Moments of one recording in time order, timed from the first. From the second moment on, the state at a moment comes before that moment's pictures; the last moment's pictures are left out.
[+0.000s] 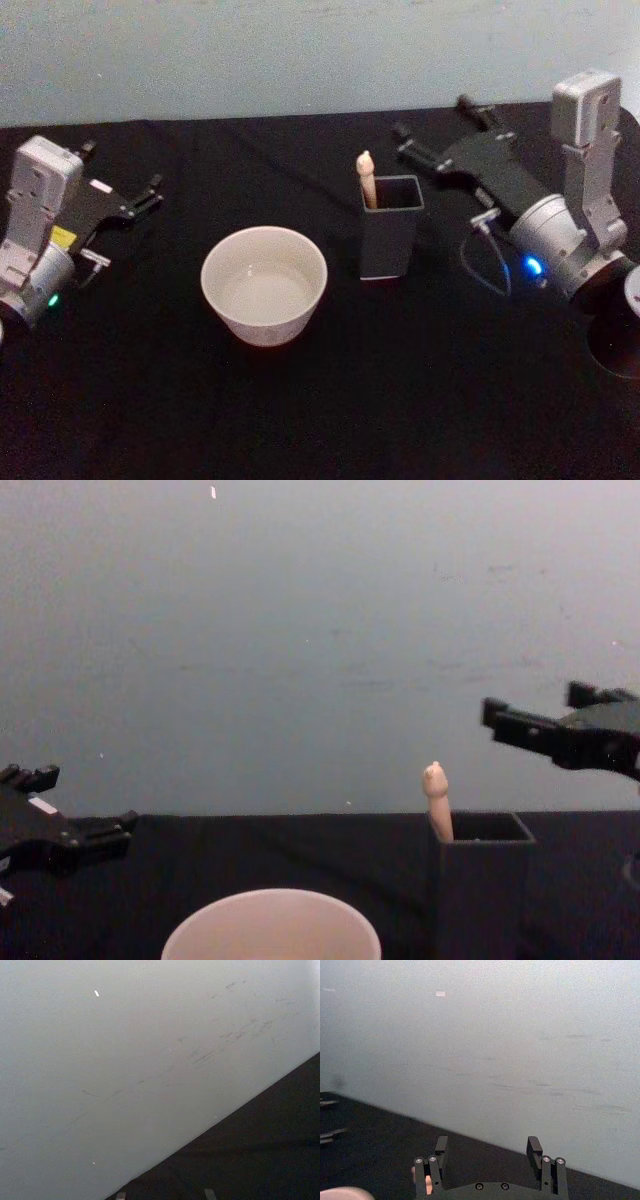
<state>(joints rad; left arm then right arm) -0.20 0.60 0.45 -1.41 -0.25 -0.12 0.03 0.09 0.30 -0.25 -1.66 0.26 0.01 0.21</state>
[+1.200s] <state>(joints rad) -0.20 0.60 0.45 -1.41 -0.25 -0.12 0.03 0.11 0.26 -0.22 -1.53 0.09 0.13 0.06</state>
